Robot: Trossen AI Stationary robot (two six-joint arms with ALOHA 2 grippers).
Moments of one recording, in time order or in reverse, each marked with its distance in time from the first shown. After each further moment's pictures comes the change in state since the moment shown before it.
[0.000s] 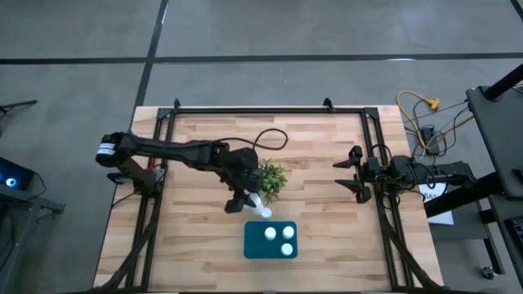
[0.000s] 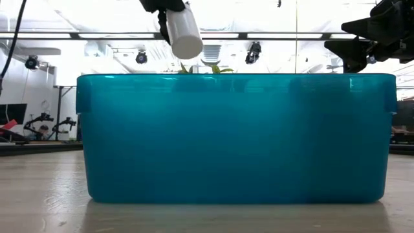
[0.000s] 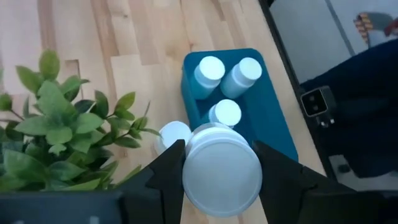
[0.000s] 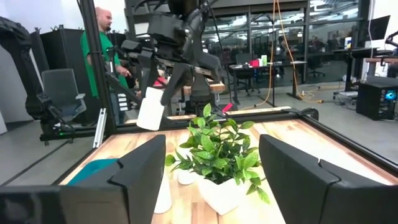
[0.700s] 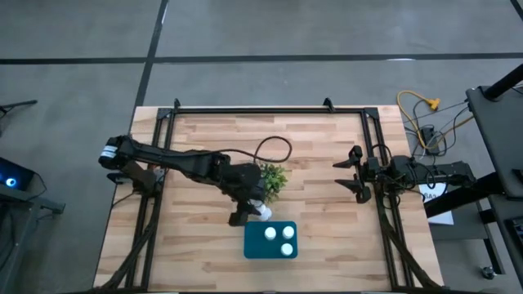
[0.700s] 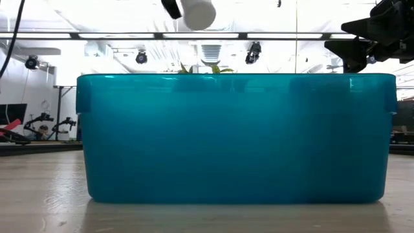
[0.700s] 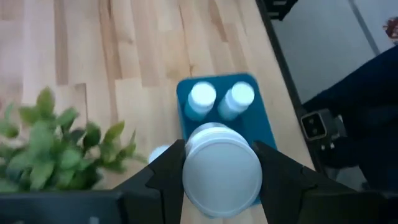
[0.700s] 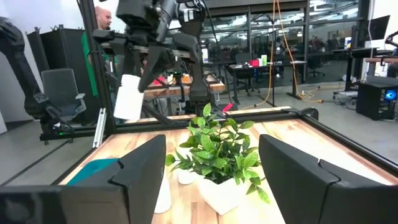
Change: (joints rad) left arm -0.137 0.055 0.168 -0.063 -0.185 -0.109; right arm 0.000 0.000 0.000 0.000 0.000 0.000
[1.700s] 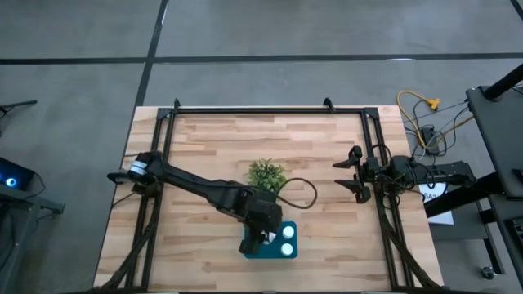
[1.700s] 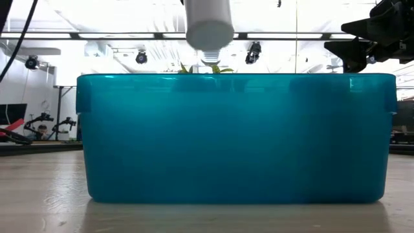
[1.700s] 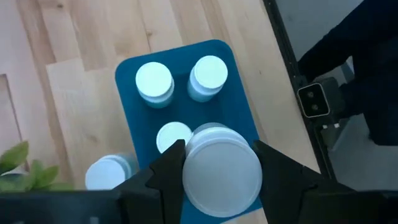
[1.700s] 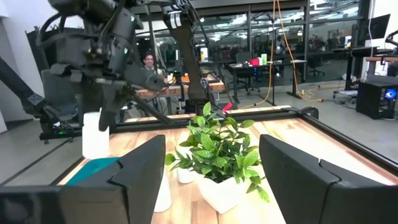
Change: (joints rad) left arm -0.144 0.310 0.286 -0.170 -0.051 0.000; right arm 0.000 0.005 0.000 0.000 0.000 0.000
